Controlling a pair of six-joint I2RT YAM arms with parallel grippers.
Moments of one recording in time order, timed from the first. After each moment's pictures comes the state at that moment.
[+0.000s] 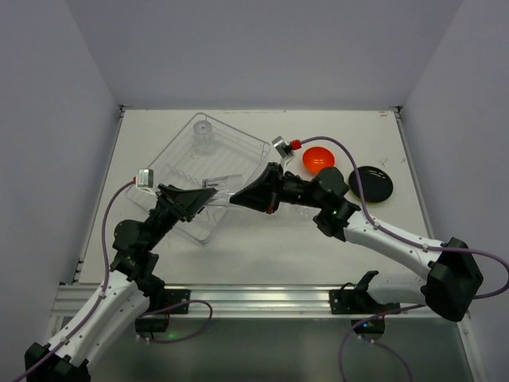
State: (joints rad) left arm -0.44 0.50 0.31 0.56 0.33 -1.32; right arm 0.82 1.23 0.82 0.68 -0.64 0.85
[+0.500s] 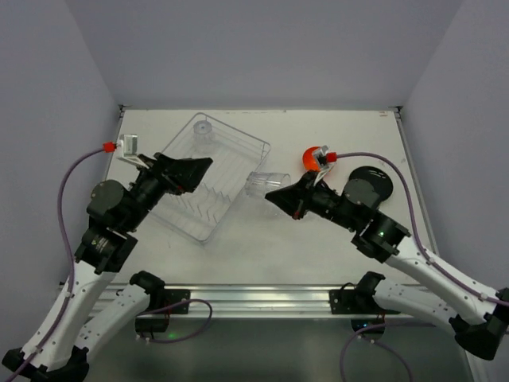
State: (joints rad) left arm -0.45 0.64 0.87 -0.12 0.15 -0.80; right arm 0.83 0.87 0.82 0.05 -0.22 0.61
